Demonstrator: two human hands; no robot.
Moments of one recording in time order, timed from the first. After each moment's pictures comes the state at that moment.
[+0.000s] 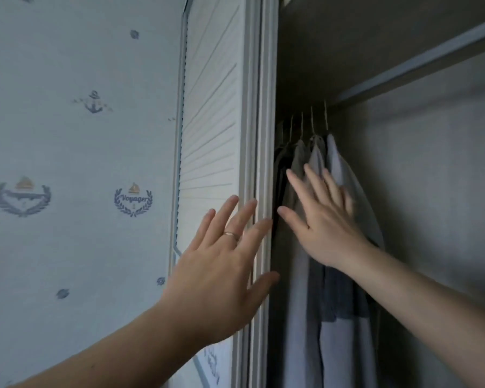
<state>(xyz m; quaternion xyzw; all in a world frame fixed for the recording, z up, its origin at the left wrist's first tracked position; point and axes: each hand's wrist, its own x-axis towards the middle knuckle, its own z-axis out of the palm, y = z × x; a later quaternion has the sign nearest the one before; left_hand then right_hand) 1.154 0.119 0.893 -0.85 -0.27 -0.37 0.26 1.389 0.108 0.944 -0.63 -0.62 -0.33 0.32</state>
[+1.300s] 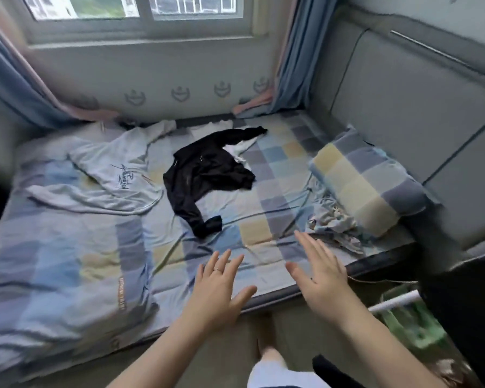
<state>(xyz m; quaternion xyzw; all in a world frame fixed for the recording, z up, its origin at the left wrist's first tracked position) 0.436 -0.363 0.401 -0.20 -0.95 -0.19 -0.17 0.486 -0.135 0.461 -0.09 -0.95 0.30 -0.06</state>
